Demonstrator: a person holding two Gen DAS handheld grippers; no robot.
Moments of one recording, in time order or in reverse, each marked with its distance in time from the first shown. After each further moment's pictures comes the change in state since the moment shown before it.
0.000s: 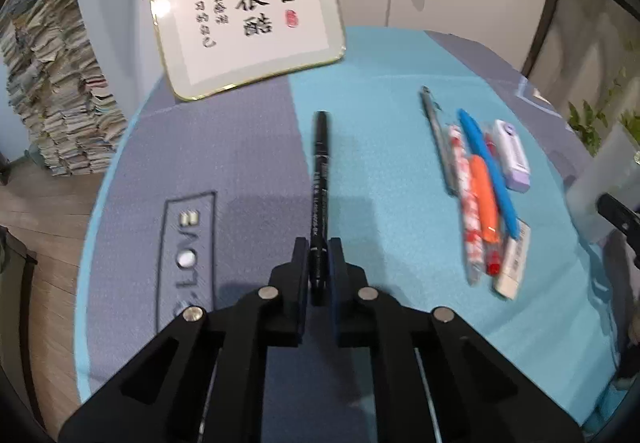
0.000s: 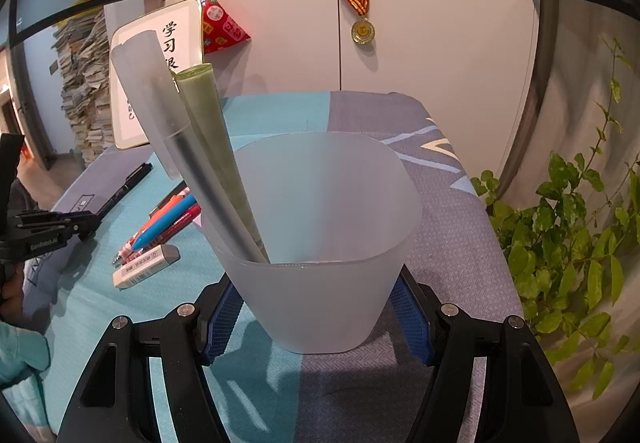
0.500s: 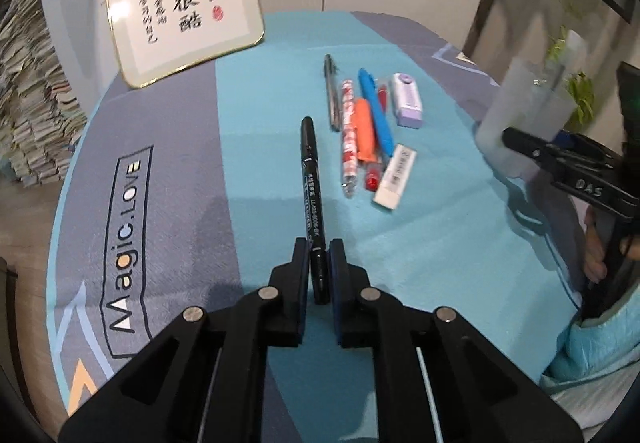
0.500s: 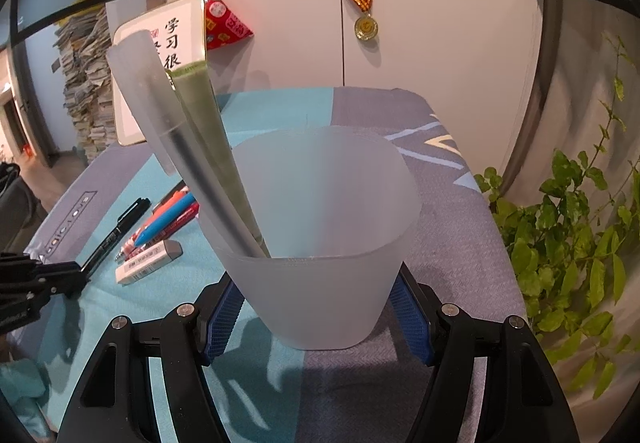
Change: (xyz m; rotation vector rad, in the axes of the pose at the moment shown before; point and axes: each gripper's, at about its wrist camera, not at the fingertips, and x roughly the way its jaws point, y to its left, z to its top) left arm -0.042 -0.048 -0.040 0.090 0.028 -0.126; right arm 0.002 0.001 -0.003 -0.003 0.037 0.018
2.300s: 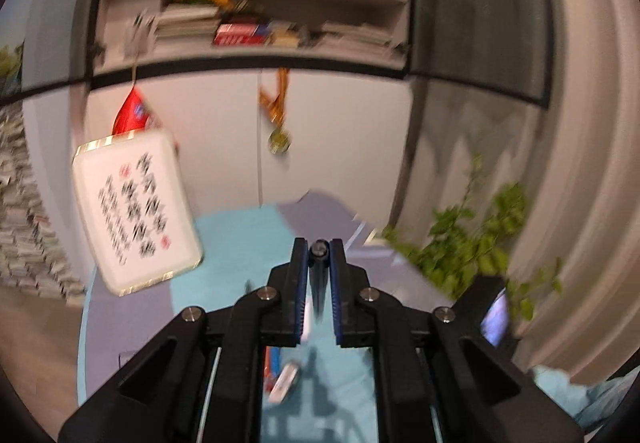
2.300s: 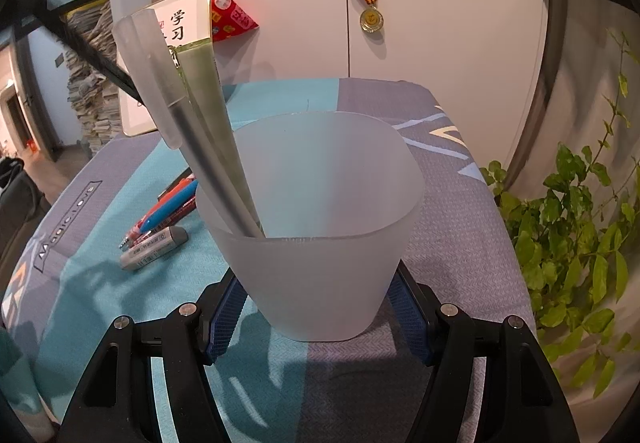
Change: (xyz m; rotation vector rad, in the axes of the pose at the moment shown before) left arm -0.131 -0.081 0.105 0.102 -0.527 -0.141; right arm -0.002 0.003 -0.003 -0.008 0.009 0.011
